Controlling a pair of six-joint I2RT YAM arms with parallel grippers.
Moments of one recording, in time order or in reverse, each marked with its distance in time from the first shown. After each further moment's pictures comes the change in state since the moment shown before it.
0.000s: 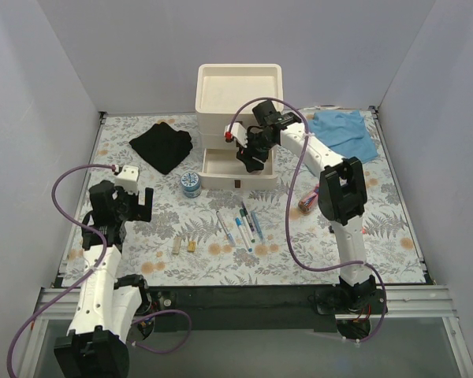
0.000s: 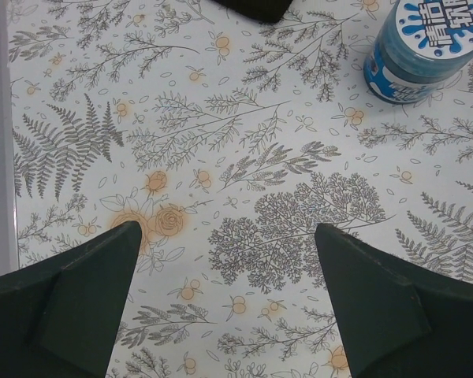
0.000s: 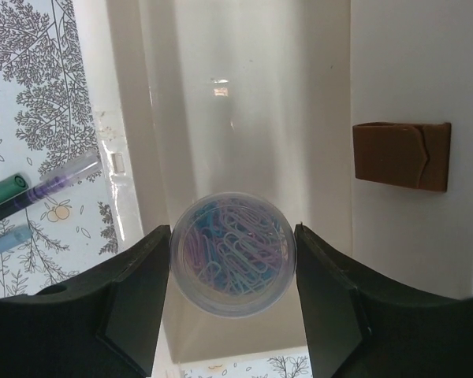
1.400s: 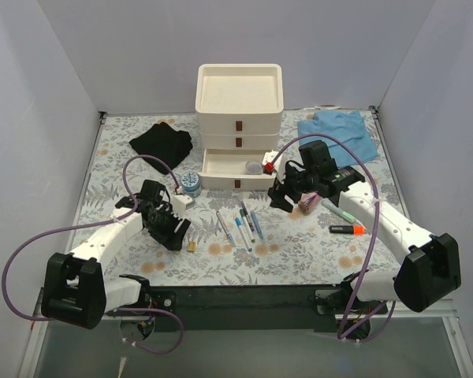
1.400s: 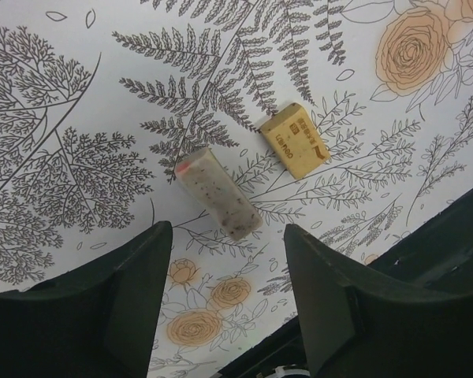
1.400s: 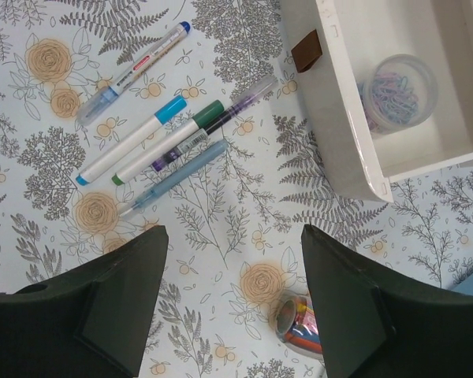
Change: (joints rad) left arm -0.373 0.428 0.099 -0.410 0.190 0.143; right arm -0.005 -0.898 -0.953 0.315 -0.060 0.268
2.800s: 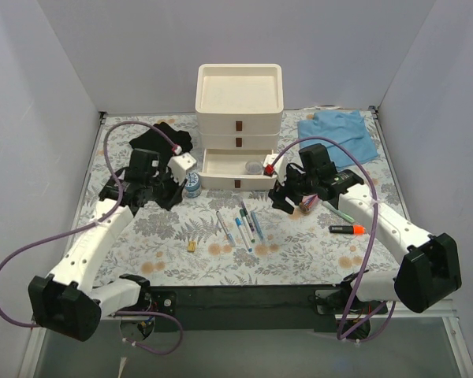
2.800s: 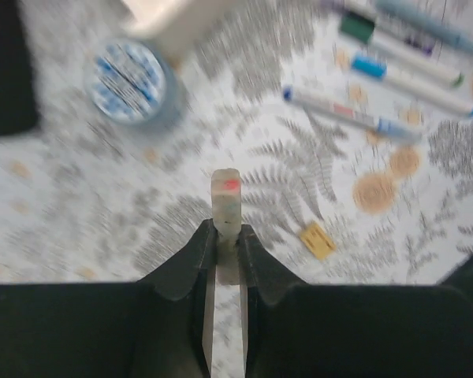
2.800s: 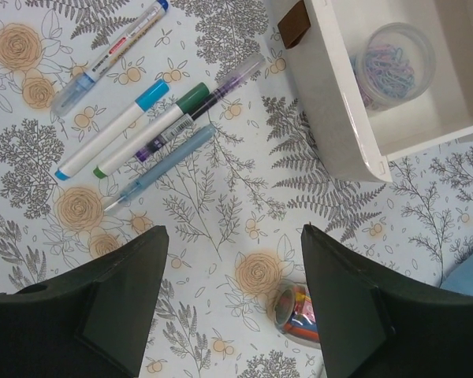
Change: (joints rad) left arm -0.070 -0.047 0.290 -0.019 -0.040 -0.028; right arm -0.002 -0.003 -0.047 0.039 0.048 0.015
